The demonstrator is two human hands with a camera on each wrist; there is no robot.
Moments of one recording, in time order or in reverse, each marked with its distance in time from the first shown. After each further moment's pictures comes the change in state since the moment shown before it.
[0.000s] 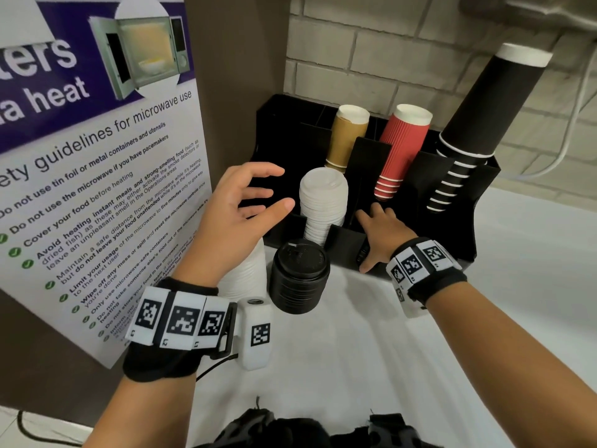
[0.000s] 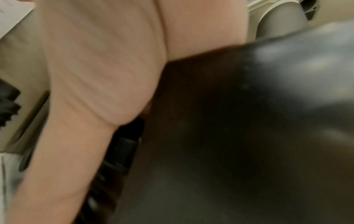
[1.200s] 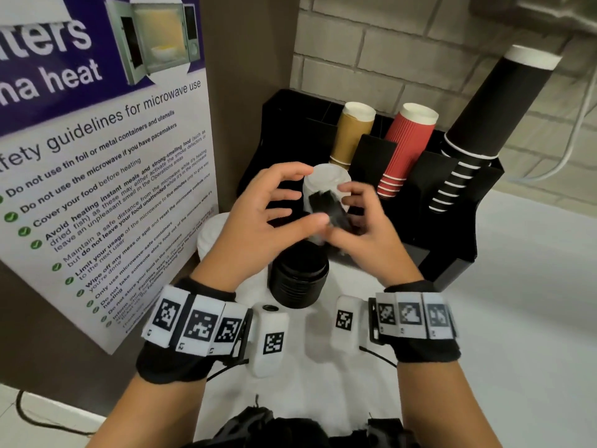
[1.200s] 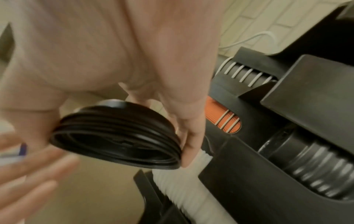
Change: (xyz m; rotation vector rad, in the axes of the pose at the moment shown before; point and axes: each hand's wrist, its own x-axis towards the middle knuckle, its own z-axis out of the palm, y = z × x) left_hand -0.012 0.006 0.017 -0.061 -0.128 0.034; right_hand -0.060 -0.054 -0.007 1.368 0.431 -0.295
